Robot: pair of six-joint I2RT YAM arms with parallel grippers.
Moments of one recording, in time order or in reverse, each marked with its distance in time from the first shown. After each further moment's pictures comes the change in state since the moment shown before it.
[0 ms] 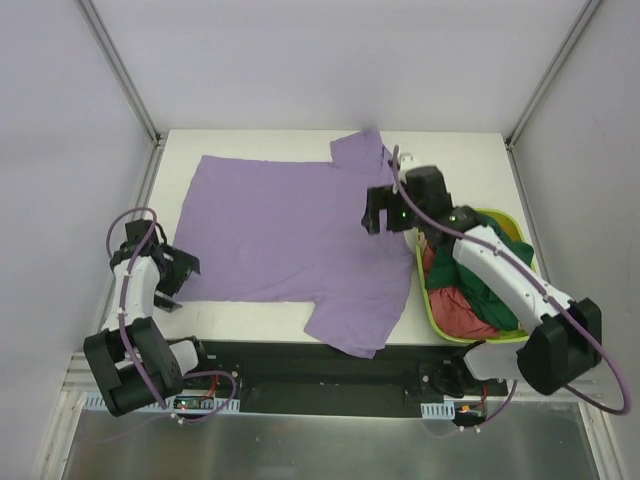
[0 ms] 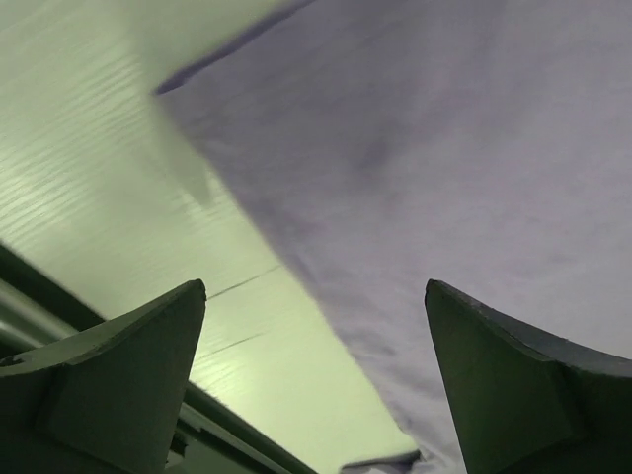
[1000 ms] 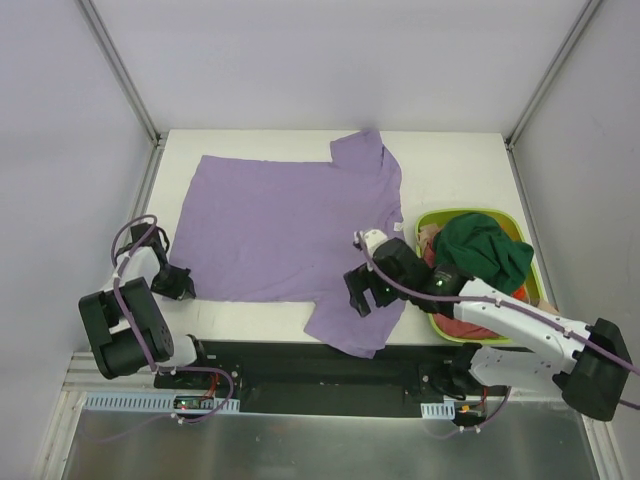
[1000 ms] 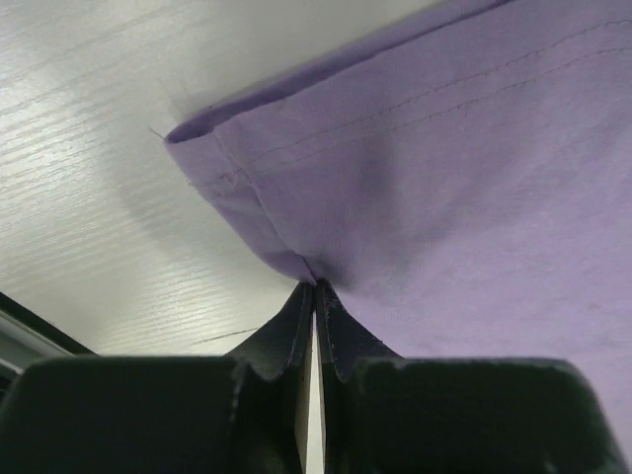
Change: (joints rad) left arm 0.033 0.185 -0.083 0.055 -0.031 -0.093; right arm 0.415 -0.309 -0.453 -0.071 0.114 0.055
